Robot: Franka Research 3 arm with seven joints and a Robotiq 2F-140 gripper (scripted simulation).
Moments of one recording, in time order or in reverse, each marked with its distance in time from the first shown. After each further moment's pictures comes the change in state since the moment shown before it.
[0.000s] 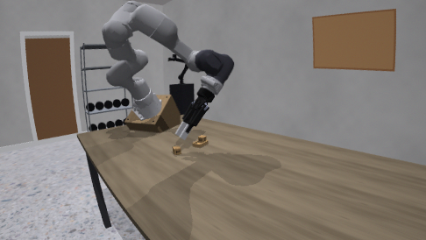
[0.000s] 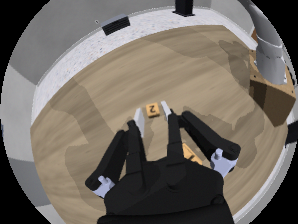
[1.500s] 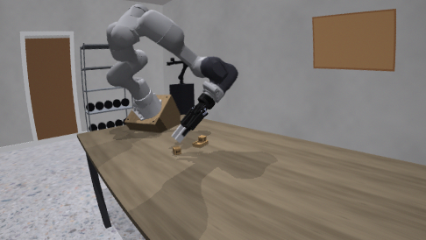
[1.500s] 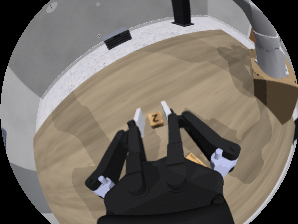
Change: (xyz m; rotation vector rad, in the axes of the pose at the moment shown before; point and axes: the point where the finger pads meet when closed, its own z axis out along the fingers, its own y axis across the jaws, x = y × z) arm 0.007 0.000 0.019 -0.004 0.143 0.055
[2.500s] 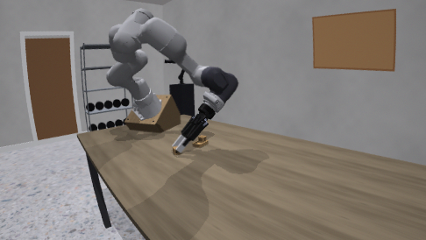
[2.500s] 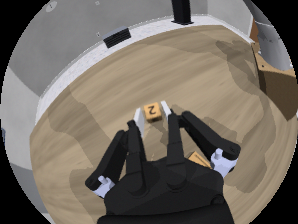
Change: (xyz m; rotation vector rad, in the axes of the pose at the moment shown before) arm -0.032 -0.001 0.032 0.000 0.000 0.000
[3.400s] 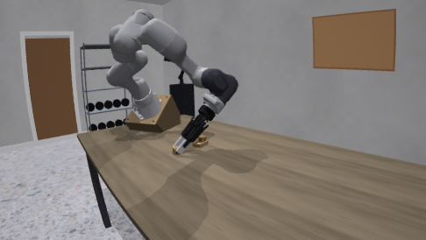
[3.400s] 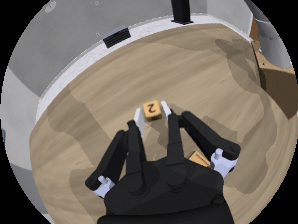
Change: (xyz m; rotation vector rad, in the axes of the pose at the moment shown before) arm -0.005 -0.001 0.005 0.001 -0.002 0.006
